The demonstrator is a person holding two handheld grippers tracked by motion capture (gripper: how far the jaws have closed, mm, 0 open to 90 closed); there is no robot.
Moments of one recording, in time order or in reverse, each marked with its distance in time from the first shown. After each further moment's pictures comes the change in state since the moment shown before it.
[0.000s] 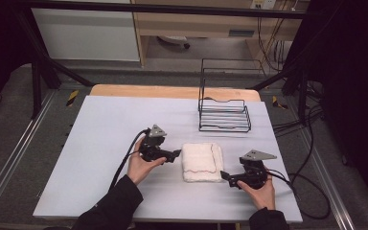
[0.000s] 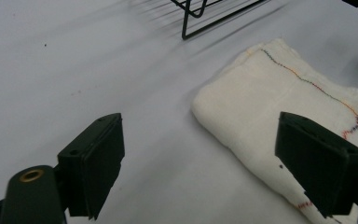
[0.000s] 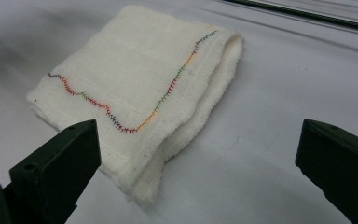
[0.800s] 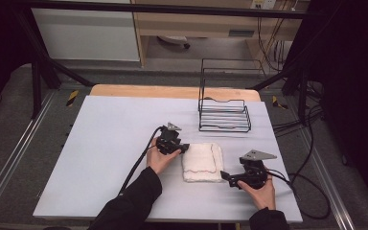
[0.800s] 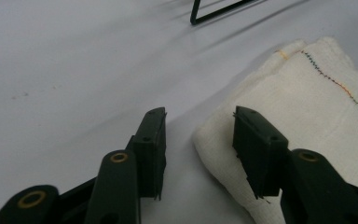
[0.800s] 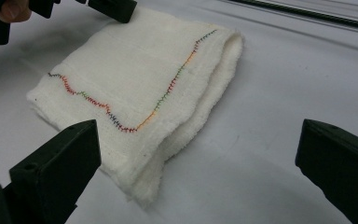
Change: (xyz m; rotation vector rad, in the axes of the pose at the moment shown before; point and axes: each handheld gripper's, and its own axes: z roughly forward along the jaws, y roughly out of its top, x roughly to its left) left arm -0.002 0.009 0.059 0.100 0.013 -0.090; right arm 0.000 0.000 0.000 0.006 0.002 0.005
